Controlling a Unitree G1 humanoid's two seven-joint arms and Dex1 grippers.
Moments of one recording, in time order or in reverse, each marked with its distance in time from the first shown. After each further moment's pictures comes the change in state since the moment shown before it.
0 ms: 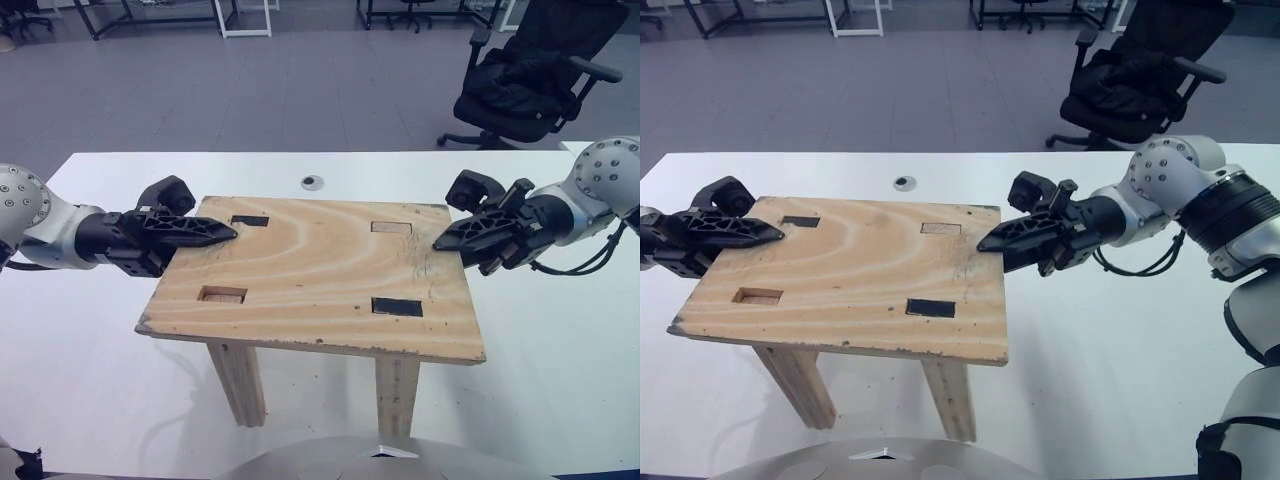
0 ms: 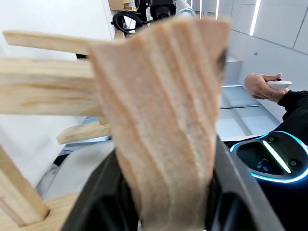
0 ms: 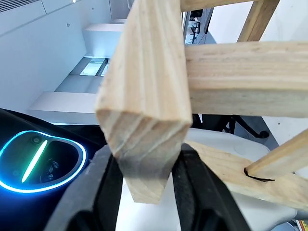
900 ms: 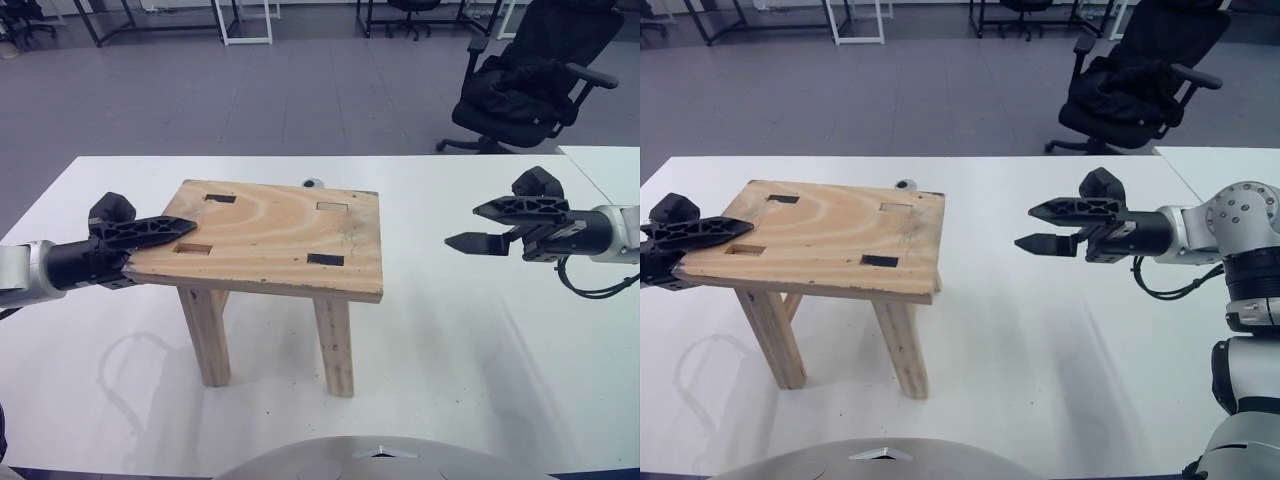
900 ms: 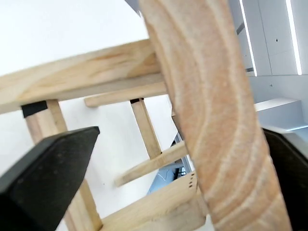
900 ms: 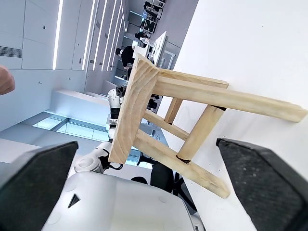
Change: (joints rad) left arm 0.557 -0.136 0.879 0.017 0.458 -0.105 0.178; right arm 0.478 0.054 -0.880 0.041 -0.432 -0.003 -0.212
